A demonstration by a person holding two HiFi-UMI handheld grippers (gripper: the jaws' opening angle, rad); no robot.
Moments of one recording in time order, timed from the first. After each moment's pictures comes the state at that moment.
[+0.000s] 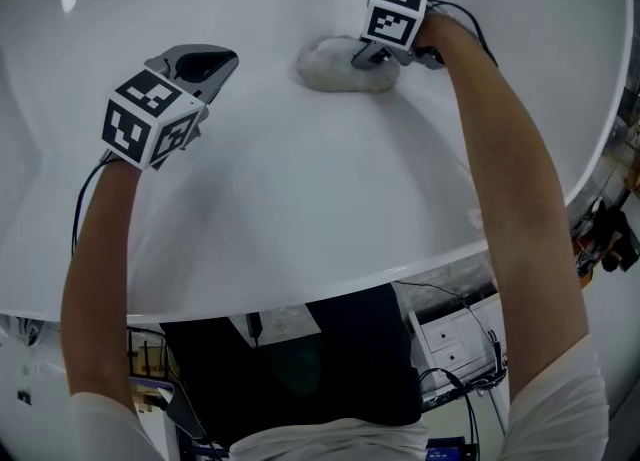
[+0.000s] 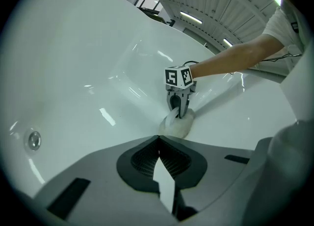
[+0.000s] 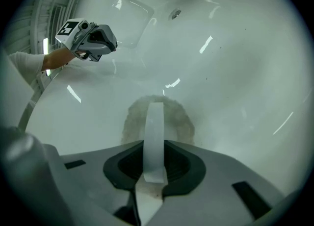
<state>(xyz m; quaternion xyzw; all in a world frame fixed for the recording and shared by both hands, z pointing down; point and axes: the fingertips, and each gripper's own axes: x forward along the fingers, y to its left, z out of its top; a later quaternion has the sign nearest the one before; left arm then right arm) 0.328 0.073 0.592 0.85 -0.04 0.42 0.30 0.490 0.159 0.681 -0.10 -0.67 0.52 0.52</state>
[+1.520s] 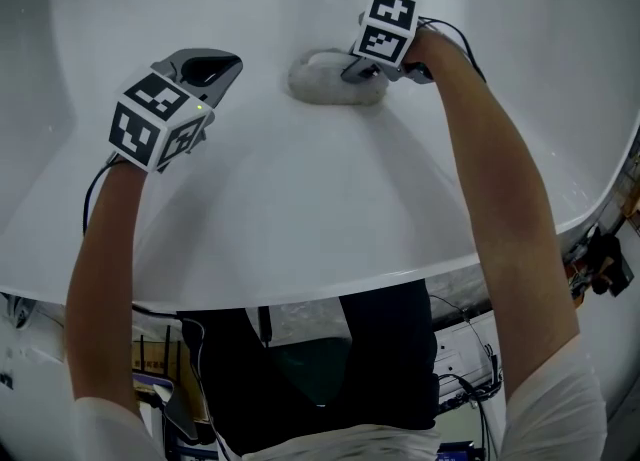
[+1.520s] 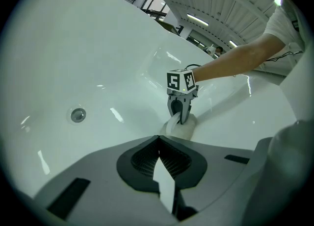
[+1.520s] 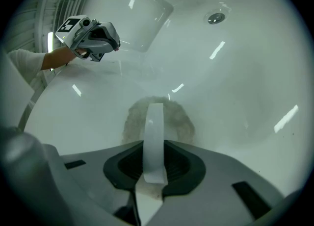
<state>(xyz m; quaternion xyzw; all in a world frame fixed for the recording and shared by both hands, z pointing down) 0.128 0.035 0.590 0.85 -0.09 0.42 0.31 0.271 0.119 0.689 -0.13 -0.69 0.49 0.51</state>
